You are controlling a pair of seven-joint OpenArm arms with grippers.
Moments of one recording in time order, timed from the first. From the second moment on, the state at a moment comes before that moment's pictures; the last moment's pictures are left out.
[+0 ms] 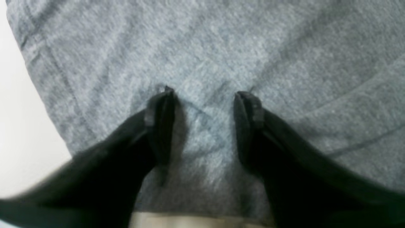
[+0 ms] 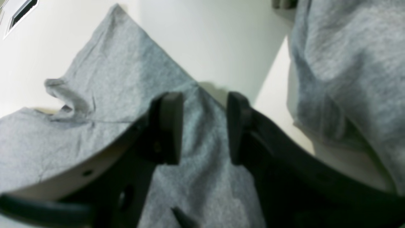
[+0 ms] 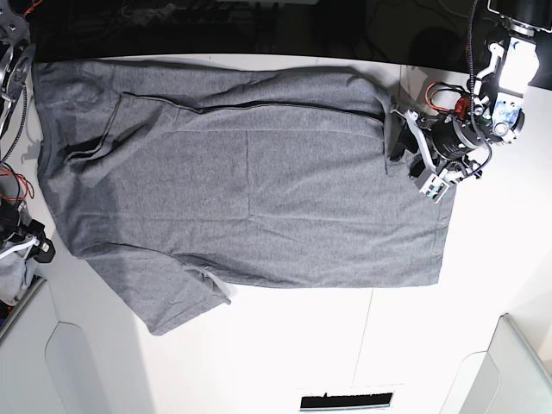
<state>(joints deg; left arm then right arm) 10.9 -26.2 3.5 84.5 -12.9 -24.7 26.9 24.7 26.5 21.0 41.0 29.7 32.0 -36.8</state>
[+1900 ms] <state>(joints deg) 32.8 -24.4 -26.3 104.4 -26.6 -23.4 29.1 24.8 26.7 21.0 41.0 30.3 31.8 -33.5</state>
